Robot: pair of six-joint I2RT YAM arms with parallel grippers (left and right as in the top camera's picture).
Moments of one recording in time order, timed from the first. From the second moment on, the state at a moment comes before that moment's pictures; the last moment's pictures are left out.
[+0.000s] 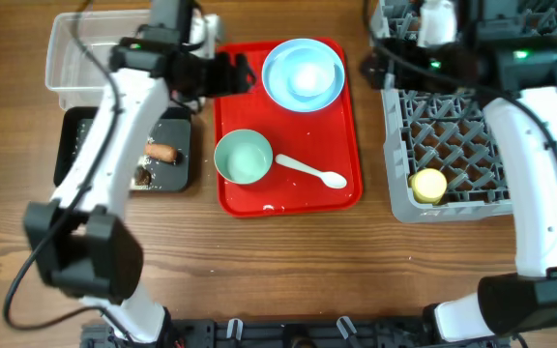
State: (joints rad) left arm -0.17 1.82 1.70 -0.92 0.36 -0.26; right arm 0.16 1.66 1.81 -1.09 -0.34 0.19
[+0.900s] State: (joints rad) left arm 0.24 1.67 1.70 -1.17 0.35 -0.43; right arm 0.61 2.16 1.75 -0.96 -0.25 0.40
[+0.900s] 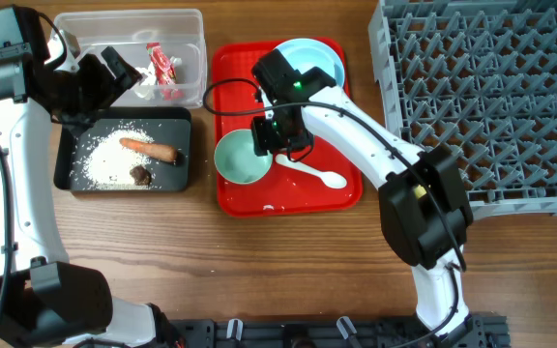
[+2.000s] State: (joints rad) left arm 0.24 1.67 1.70 -1.17 0.35 -0.43; right arm 0.59 2.16 1.72 -1.01 -0.20 0.41
